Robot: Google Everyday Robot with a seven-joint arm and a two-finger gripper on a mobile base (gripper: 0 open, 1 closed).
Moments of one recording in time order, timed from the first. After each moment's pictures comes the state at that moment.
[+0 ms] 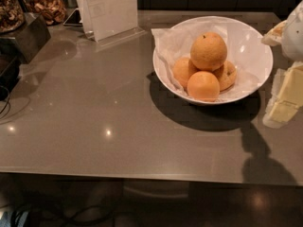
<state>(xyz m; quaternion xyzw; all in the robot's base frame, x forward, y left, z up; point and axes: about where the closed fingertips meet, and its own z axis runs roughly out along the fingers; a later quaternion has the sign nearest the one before) 0.438 -0.217 0.976 -0.60 0.78 -0.03 0.16</state>
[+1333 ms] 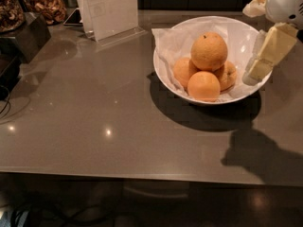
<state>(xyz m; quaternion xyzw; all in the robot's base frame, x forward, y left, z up) 0.509 -0.195 1.004 -0.61 0.75 0.01 0.24</state>
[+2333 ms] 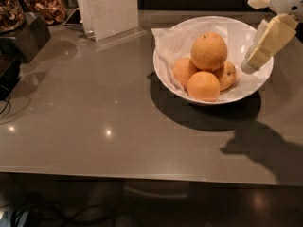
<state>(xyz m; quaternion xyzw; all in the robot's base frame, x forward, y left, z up) 0.536 -0.204 1.010 -0.59 0.76 0.02 0.27</state>
